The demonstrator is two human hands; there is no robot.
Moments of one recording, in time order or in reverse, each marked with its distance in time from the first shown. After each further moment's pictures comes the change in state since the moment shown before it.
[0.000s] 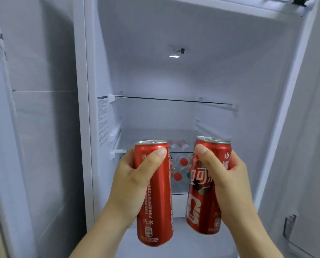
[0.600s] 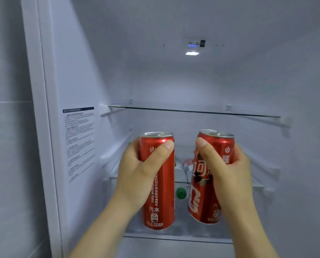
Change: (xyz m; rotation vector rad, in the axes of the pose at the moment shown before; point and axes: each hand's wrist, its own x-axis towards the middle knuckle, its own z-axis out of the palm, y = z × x) left_hand 0.133 -0.044 0.012 0.107 0.186 0.097; right_hand 0.139 0.069 0.026 0.032 -0.001 -0.034
